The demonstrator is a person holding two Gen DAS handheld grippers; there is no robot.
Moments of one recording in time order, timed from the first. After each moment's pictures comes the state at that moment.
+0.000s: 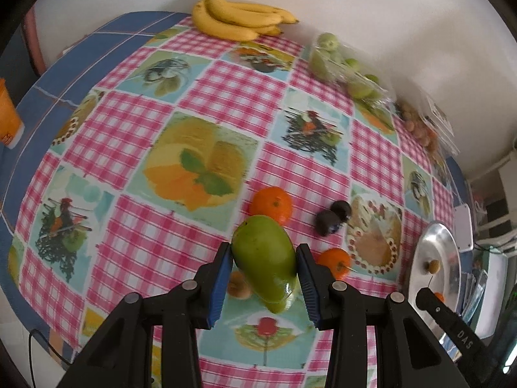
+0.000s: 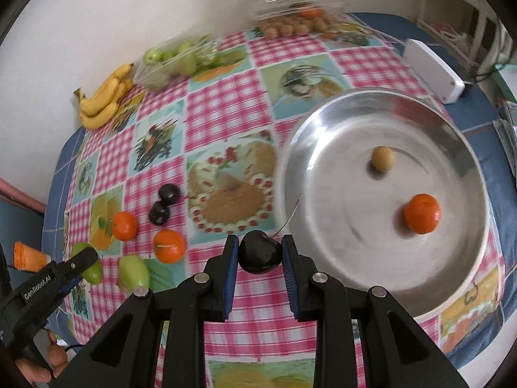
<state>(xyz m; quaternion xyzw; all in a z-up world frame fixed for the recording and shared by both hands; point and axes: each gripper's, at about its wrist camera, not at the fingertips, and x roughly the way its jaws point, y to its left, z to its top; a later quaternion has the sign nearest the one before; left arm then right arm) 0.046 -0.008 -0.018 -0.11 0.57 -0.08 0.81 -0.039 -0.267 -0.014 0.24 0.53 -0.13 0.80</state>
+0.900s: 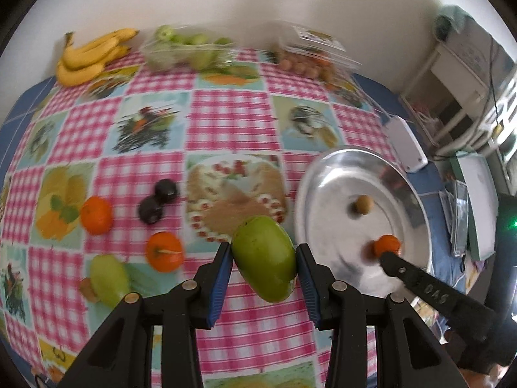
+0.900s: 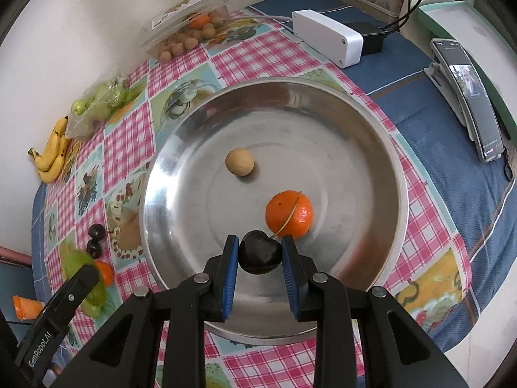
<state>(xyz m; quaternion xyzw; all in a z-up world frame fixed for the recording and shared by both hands) 0.001 -0.170 -0.007 0.02 0.54 -0.25 0.80 -0.089 -0.357 -0.030 0.30 0.52 -0.22 0.77</state>
